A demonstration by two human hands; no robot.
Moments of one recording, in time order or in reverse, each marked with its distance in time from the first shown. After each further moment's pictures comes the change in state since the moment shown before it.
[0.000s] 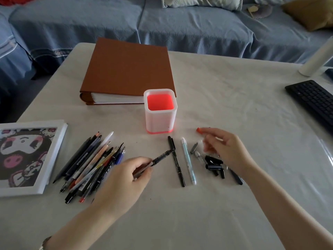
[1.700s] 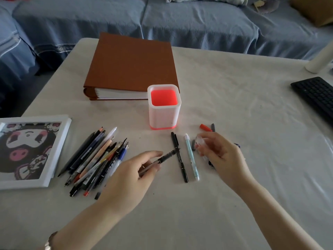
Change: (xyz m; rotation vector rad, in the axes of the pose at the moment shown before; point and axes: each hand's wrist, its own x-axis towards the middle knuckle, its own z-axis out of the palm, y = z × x) left_hand -0.005 0.005 0.002 -0.021 -0.028 -0.002; right_hand -0.032 -0.001 0.022 -0.141 0.002 -0.217
